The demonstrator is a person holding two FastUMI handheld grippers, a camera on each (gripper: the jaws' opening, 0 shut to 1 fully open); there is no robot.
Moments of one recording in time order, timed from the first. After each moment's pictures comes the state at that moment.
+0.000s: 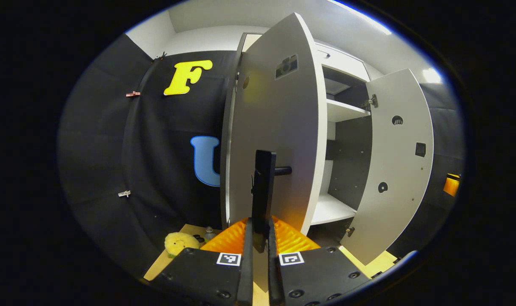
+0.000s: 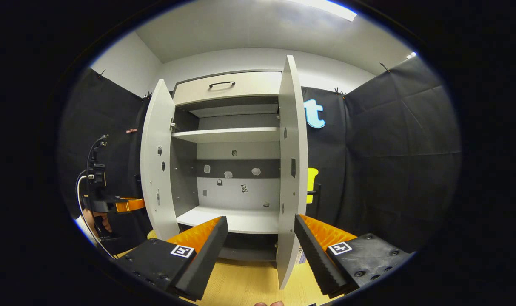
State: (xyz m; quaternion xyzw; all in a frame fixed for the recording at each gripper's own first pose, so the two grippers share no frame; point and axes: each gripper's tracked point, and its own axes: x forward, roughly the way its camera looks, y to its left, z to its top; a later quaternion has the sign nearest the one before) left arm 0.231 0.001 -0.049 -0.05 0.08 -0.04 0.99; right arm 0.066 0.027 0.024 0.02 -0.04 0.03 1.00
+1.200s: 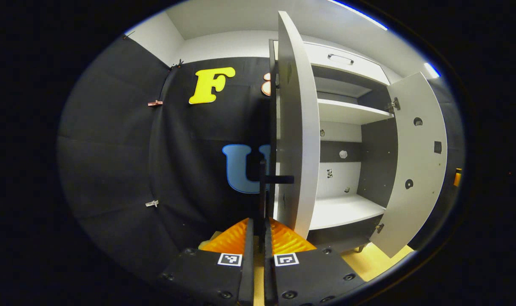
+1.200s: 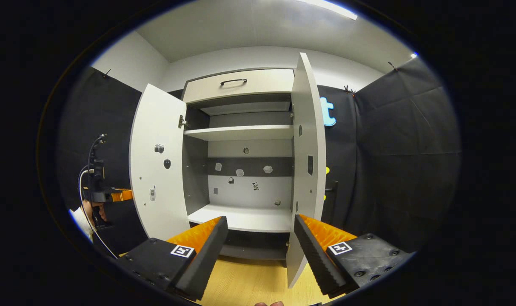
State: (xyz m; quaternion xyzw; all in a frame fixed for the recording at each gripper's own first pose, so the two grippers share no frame) left arm 0.227 0.065 -0.046 -0.02 0.06 0.03 1.00; right arm 0.065 0.046 0.017 0.02 -0.03 0.06 1.00
